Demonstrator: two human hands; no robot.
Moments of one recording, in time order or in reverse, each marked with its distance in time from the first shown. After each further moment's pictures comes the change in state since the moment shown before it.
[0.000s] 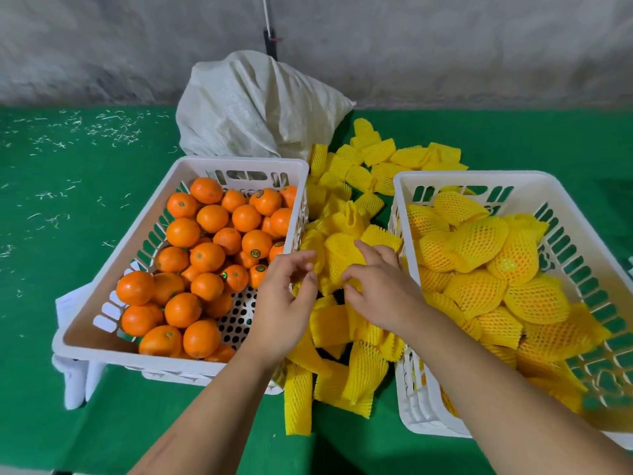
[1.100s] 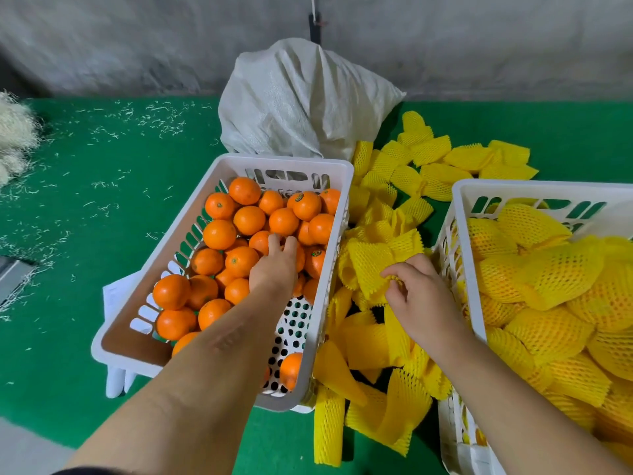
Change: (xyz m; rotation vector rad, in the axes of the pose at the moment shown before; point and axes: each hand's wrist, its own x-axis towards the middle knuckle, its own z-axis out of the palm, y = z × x) left_hand 0.117 -0.117 -0.040 1.135 -0.257 -0.345; right_hand 0.030 -0.001 0.014 0.348 0.177 0.004
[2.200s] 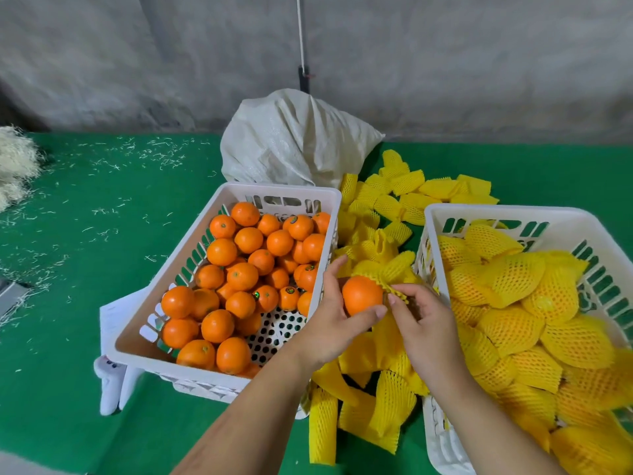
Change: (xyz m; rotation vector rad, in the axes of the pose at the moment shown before) left_hand -0.143 0.080 -0.052 -1.443 -0.284 0.364; right_hand -0.058 -0.017 -0.013 0.445 0.311 0.089
